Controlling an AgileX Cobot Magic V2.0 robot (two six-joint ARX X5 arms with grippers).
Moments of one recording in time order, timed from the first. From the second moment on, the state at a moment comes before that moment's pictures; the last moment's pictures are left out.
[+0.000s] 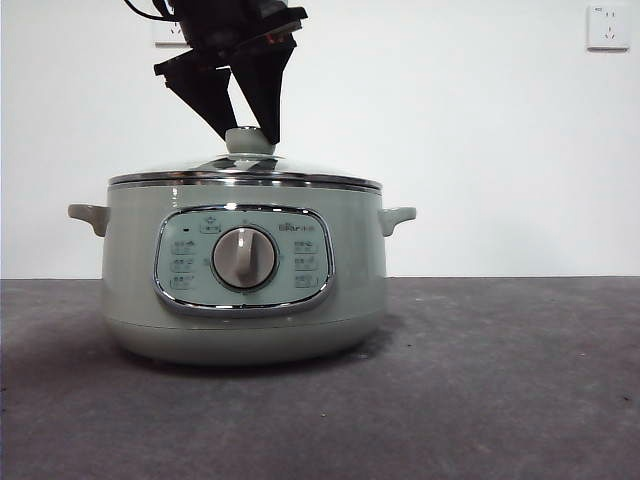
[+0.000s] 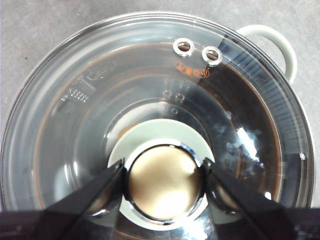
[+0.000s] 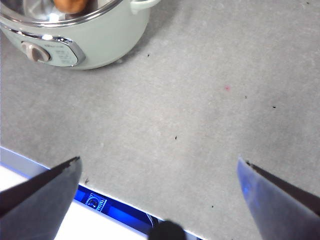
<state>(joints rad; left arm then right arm) -0.52 1.90 1.96 -1.15 0.05 0.07 0.79 0.89 1.29 -1.34 0.24 0.25</state>
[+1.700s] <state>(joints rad) -0.68 1.21 1.96 -1.32 0.06 -0.03 0.79 0.90 1.29 -1.34 0.21 0.26</state>
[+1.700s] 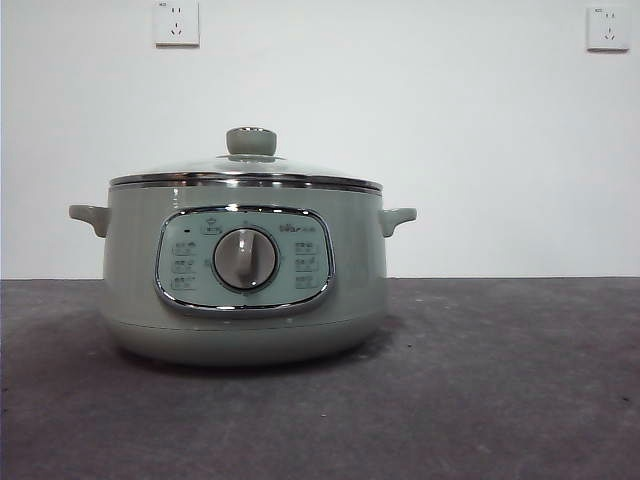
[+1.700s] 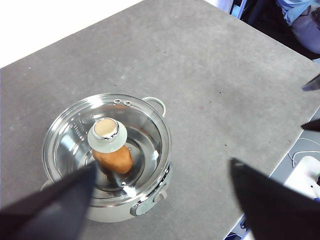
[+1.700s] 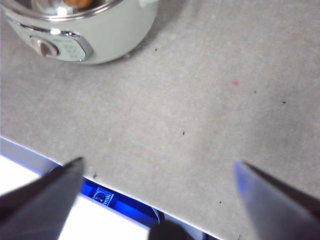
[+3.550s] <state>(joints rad) -0.07 0.13 0.03 -0.06 0.05 0.02 0.79 0.91 1.29 -1.34 0.32 0.27</state>
